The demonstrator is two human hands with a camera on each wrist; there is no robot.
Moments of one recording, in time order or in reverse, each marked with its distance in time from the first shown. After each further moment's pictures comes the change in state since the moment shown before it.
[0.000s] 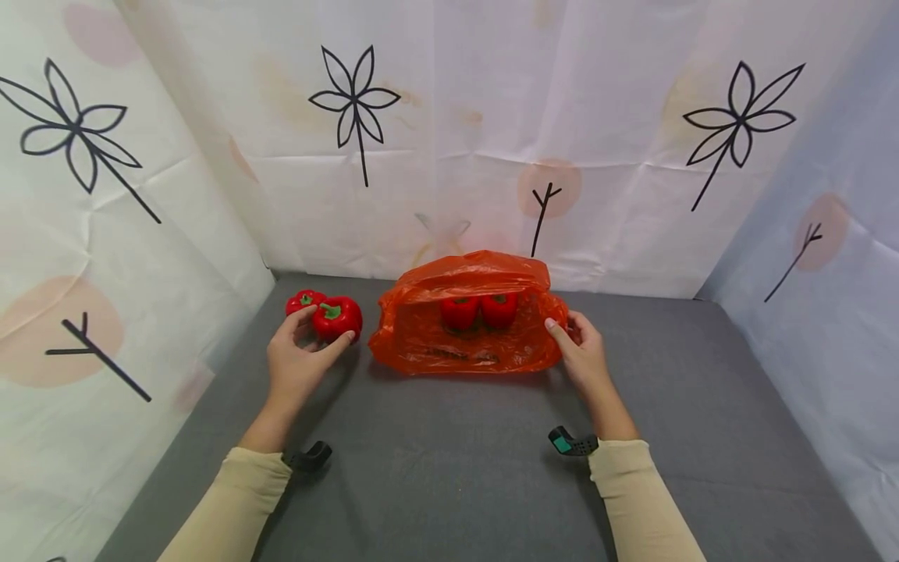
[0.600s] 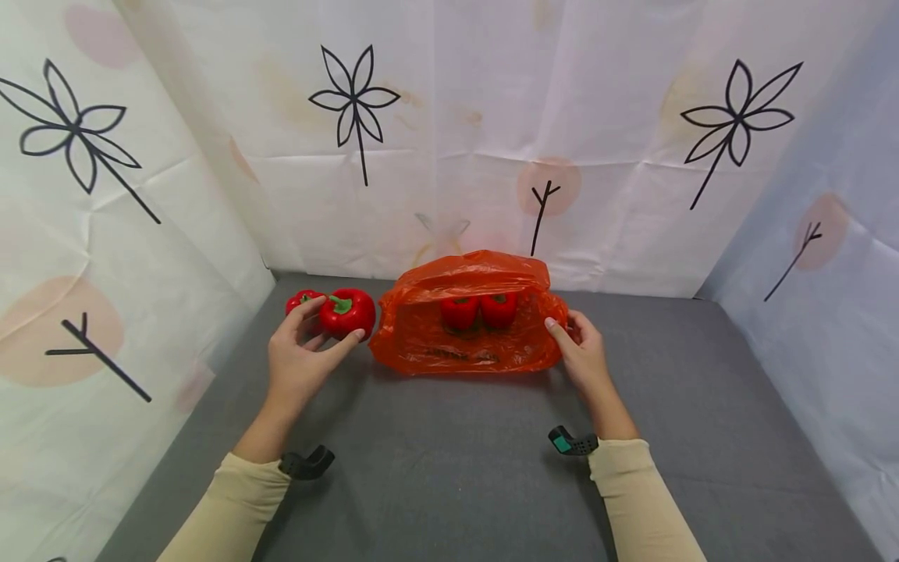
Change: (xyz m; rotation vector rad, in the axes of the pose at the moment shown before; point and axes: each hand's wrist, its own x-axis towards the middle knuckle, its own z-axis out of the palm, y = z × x) left_hand -0.008 0.043 0.003 -0.060 -0.066 0.070; right_hand 0.000 0.001 -0.001 -0.004 -0.005 -0.001
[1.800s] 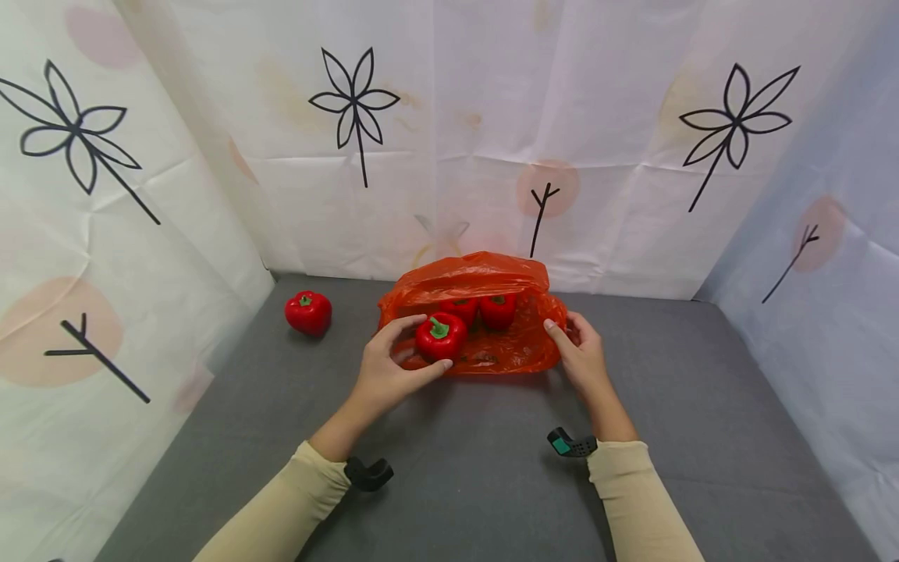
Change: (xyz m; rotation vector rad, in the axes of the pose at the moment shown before) left_hand -0.025 0.015 0.096 -0.208 -0.335 0.087; right_hand -0.002 -0.004 0.001 0.004 -0.002 -0.003
